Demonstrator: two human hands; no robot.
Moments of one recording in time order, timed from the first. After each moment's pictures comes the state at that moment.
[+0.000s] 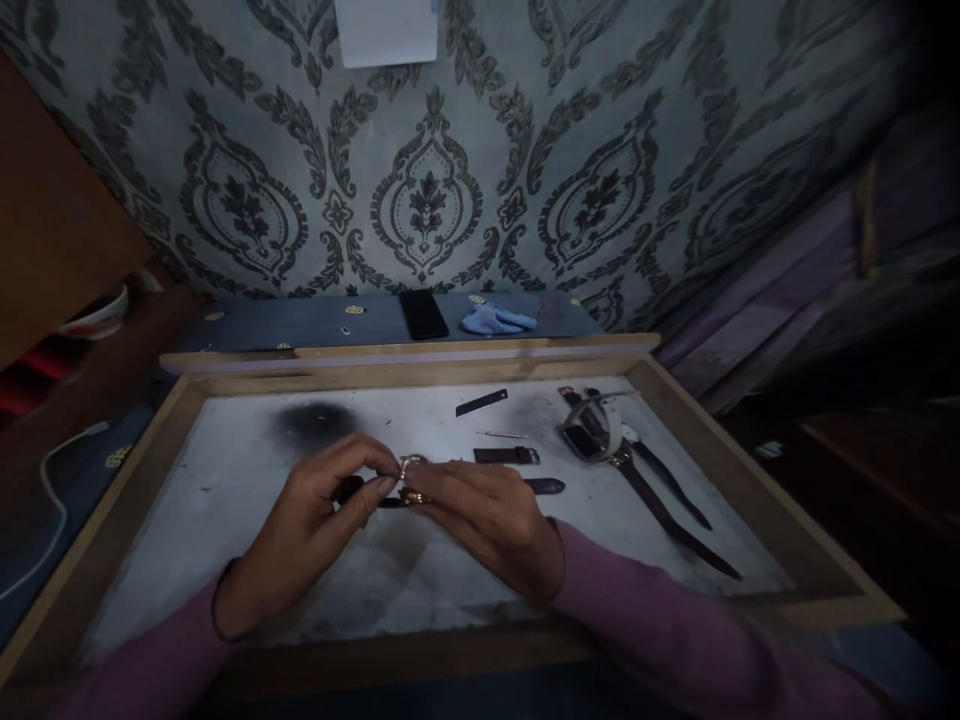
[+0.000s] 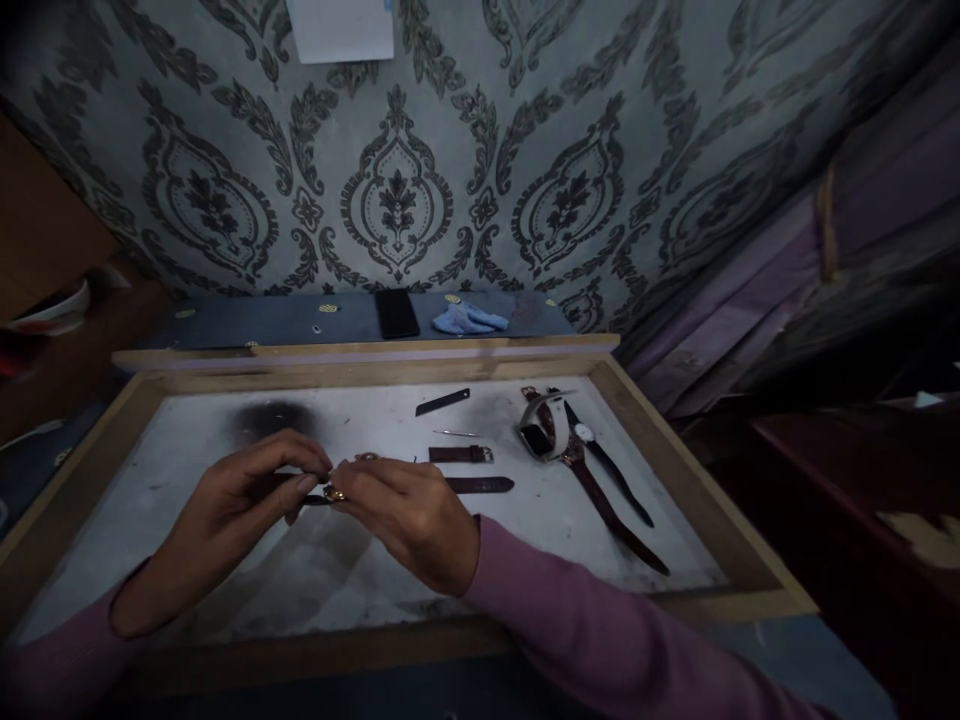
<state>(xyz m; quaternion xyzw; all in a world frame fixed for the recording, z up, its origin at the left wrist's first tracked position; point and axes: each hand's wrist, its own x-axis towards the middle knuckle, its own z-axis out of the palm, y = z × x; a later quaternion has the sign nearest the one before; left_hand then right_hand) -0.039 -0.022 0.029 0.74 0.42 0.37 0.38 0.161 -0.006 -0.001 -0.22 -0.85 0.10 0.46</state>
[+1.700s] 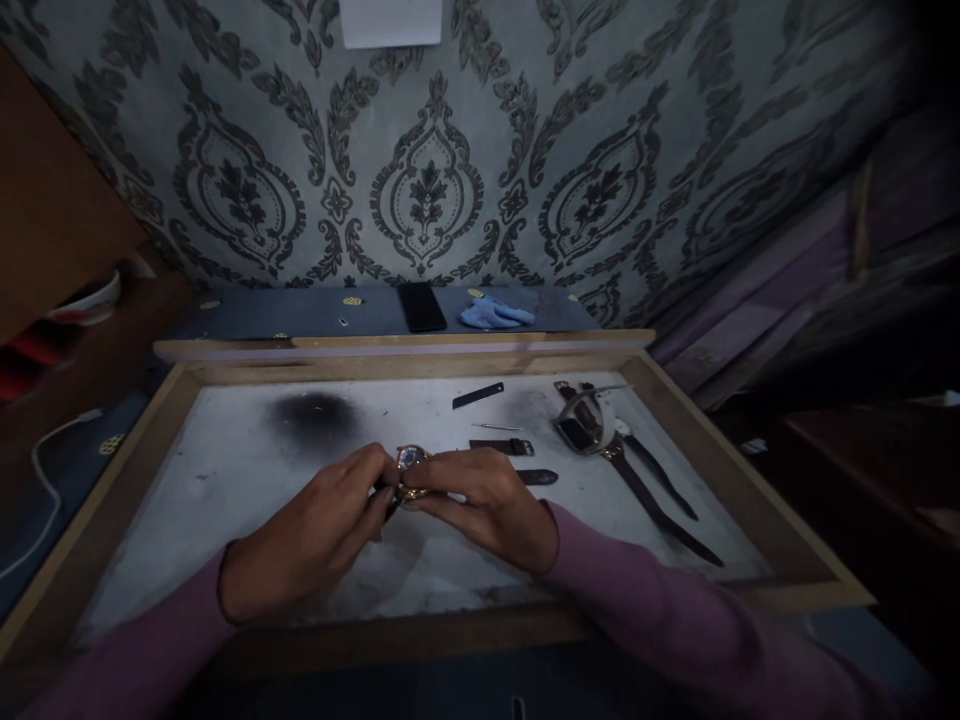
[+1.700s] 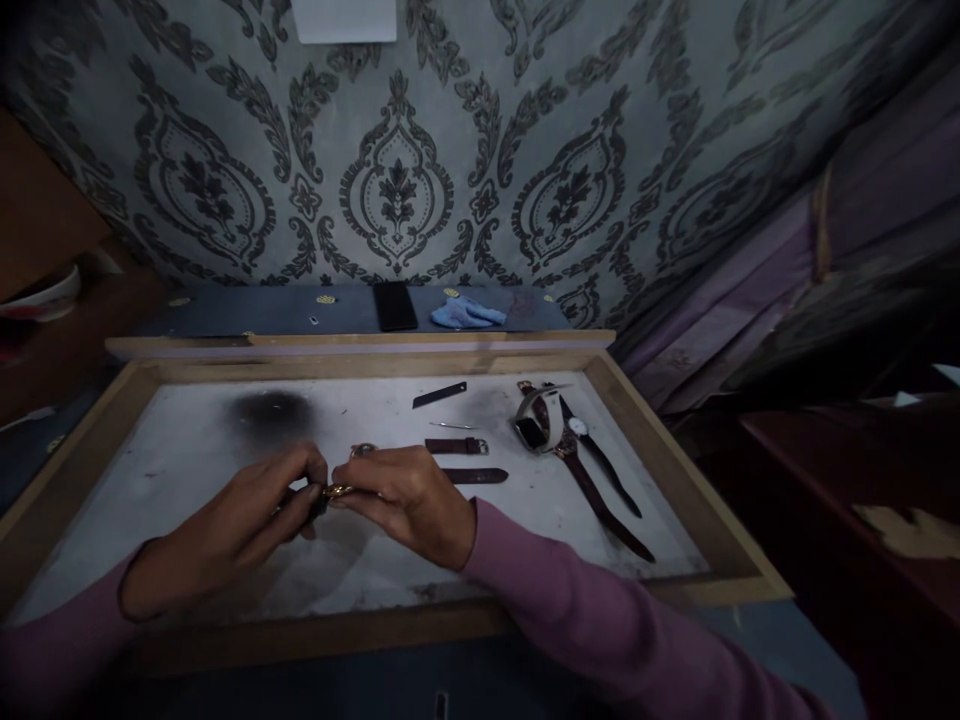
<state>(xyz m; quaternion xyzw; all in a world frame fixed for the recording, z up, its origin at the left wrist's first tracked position) -0.040 -0.027 0.024 0.83 0.38 0.23 0.33 0.163 0.002 -0.003 -0.21 -0.85 0.27 0.40</state>
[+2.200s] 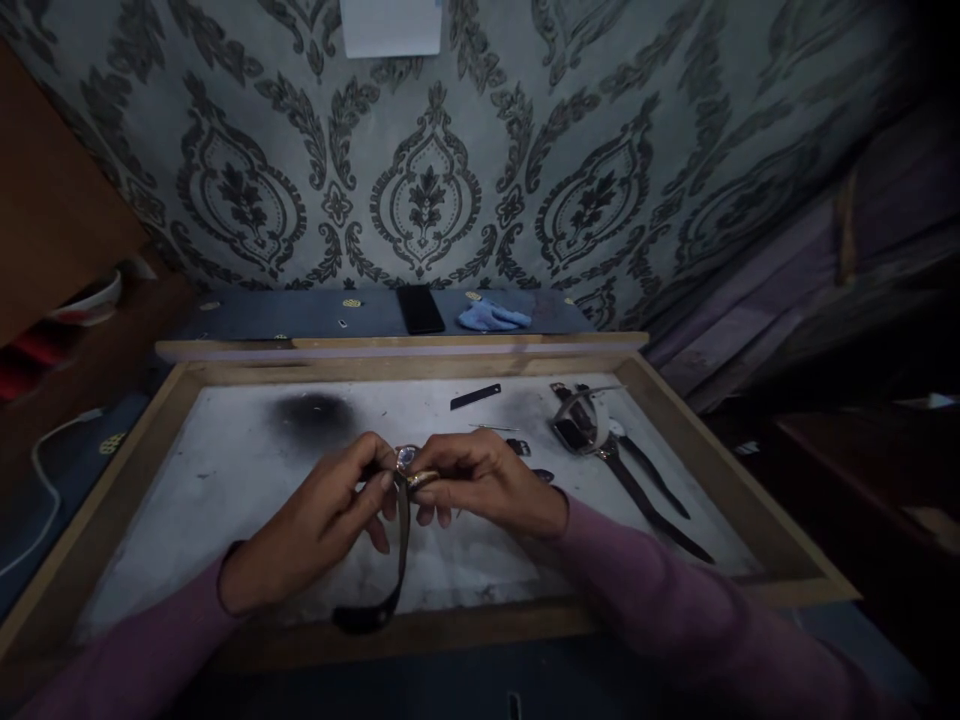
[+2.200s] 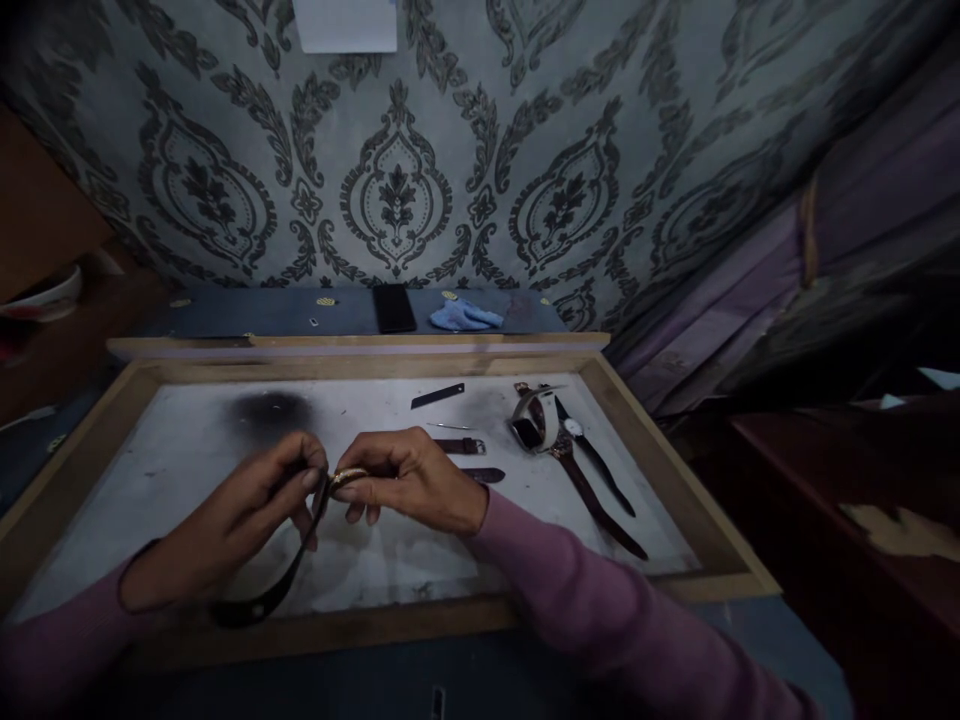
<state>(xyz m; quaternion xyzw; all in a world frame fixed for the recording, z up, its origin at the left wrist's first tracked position) -0.033 -0.029 0.024 0.70 0.40 0.30 0.51 0.167 0.010 0.009 -0.23 -0.65 0.66 0.30</state>
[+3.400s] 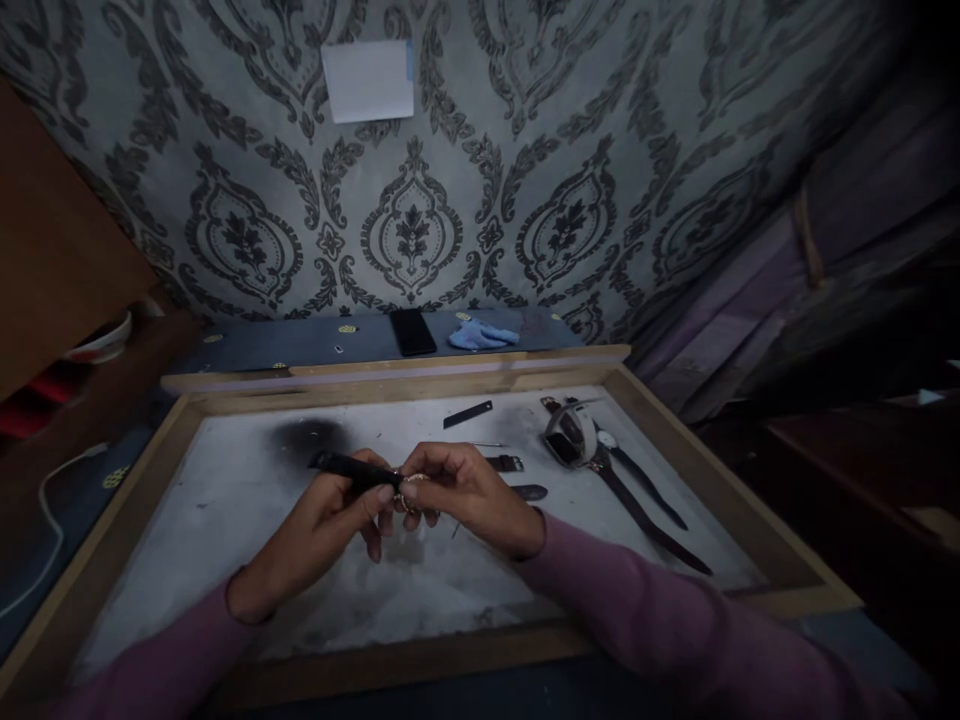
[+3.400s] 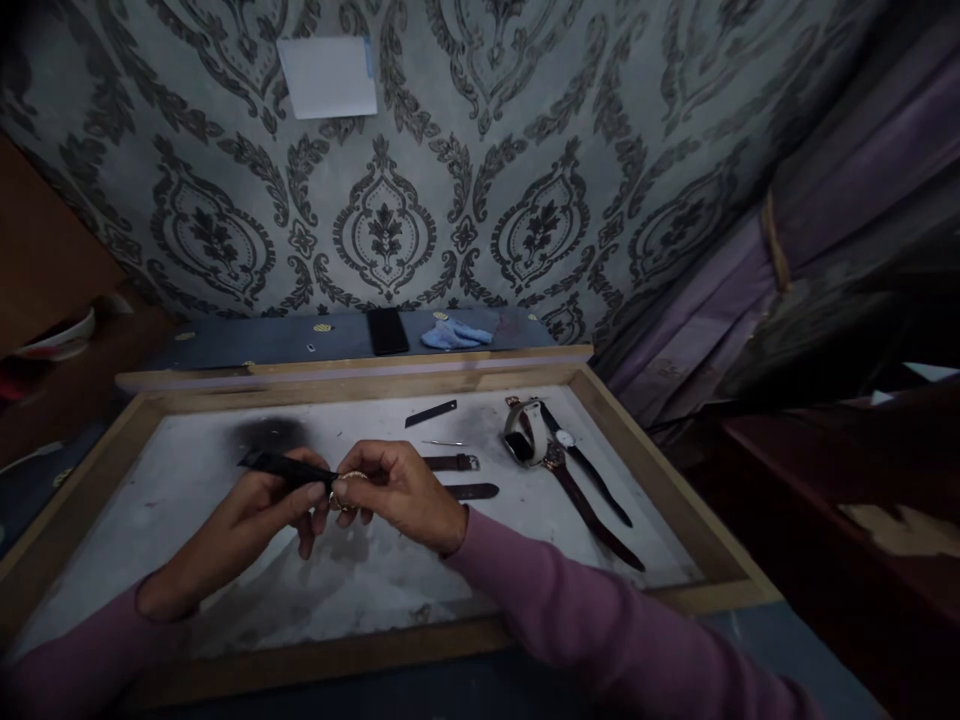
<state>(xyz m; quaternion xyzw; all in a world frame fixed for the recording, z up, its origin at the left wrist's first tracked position) -0.027 -0.020 0.014 0.56 0.39 0.37 0.63 0.160 0.010 0.003 -0.29 -0.54 0.71 0.34</state>
